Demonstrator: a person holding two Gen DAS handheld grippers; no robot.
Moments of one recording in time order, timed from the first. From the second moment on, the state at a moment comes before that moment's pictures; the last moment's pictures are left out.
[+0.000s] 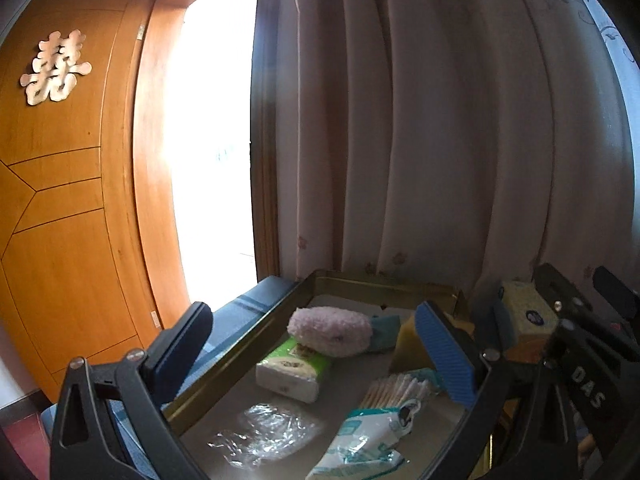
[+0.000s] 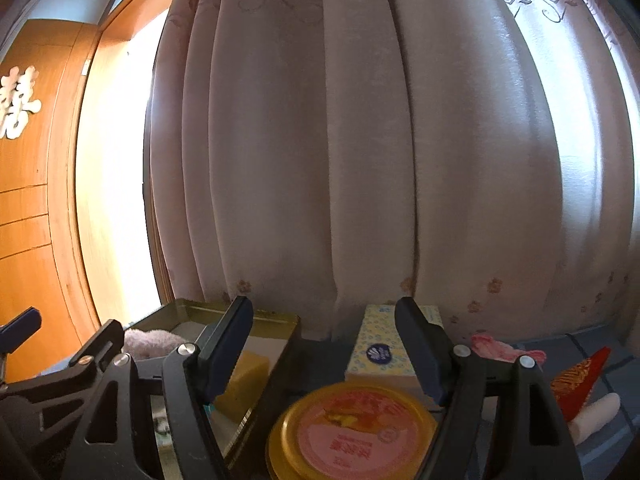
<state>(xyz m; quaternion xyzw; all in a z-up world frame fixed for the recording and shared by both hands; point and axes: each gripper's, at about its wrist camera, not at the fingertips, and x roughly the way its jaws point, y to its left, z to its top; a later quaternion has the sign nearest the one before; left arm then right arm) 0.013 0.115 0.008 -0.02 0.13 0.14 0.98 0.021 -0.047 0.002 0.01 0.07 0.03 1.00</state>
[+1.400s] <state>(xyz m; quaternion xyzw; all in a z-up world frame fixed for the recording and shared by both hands) -0.014 0.037 0.001 0.01 0.14 0.05 0.99 -0.022 -0.115 -0.006 0.01 0.09 -0.04 0.99</state>
